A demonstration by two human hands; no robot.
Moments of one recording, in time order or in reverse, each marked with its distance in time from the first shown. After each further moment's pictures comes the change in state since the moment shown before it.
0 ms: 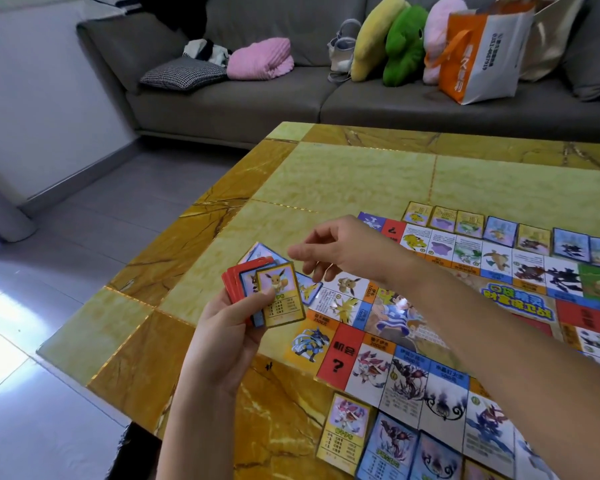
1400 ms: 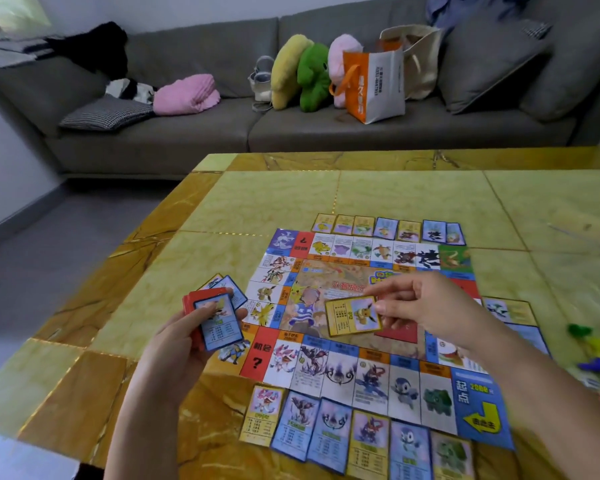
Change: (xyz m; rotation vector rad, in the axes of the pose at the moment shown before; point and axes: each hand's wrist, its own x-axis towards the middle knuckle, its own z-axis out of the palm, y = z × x) left_hand -0.021 -0.010 0.036 0.124 -0.079 -0.109; right_hand -0.191 0.056 -0.078 0.097 0.407 0.215
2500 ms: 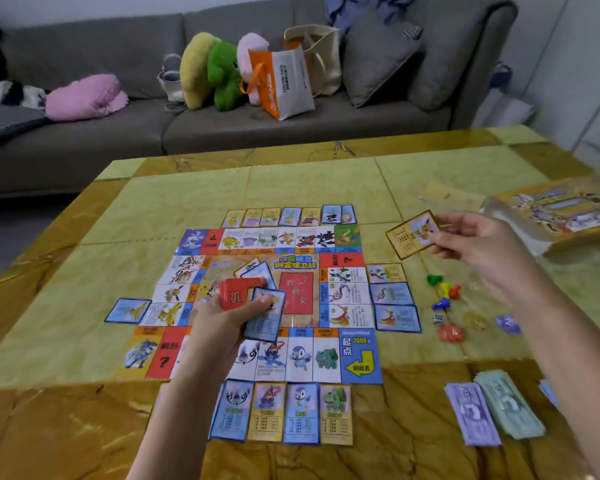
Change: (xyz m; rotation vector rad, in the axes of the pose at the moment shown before) left_hand -0.021 -0.079 0.127 0.282 -0.264 -0.039; right_hand -0.084 0.051 -0.156 0.179 0.672 -0.072
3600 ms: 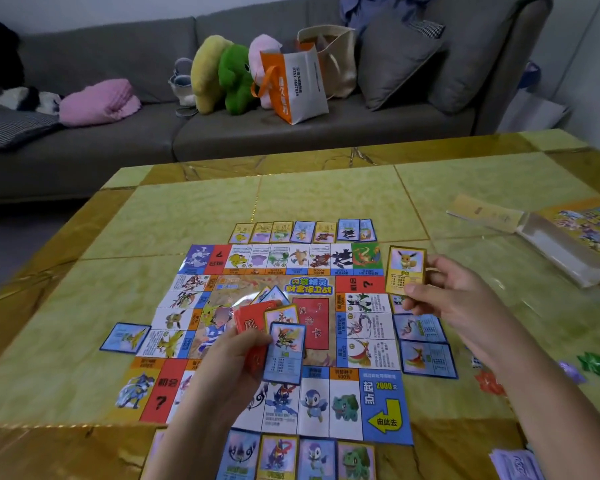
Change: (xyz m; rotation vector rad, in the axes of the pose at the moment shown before) left_hand 0.021 -0.003 0.003 -0.200 -0.055 -0.213; right_hand -0.004 0.016 0.059 0.125 -0.238 0.093
